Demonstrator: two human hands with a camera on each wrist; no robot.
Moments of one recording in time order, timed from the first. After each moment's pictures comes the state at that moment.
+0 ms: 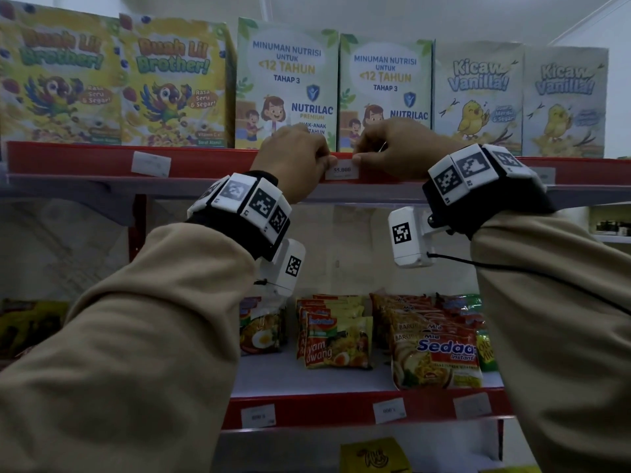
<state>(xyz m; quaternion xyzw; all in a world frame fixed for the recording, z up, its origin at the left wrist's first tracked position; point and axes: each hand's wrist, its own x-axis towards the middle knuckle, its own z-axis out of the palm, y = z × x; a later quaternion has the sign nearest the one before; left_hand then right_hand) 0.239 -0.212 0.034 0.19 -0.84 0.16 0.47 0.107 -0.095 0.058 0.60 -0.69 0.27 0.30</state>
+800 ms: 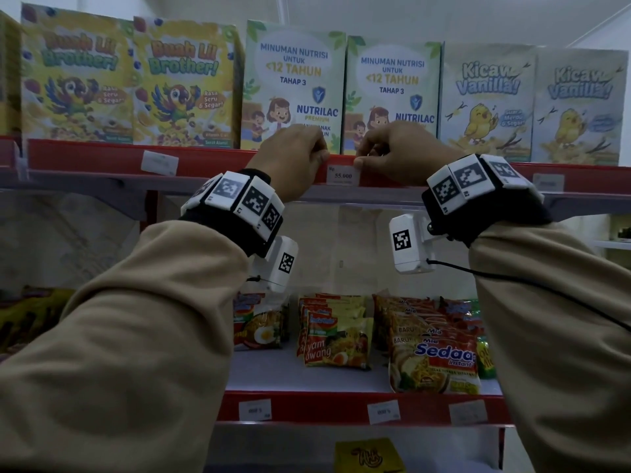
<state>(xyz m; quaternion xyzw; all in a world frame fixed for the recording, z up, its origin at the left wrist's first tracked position) 0.247 -0.214 0.038 0.18 -0.84 0.12 0.49 0.101 -0.096 0.059 0.61 -0.68 0.28 0.30</state>
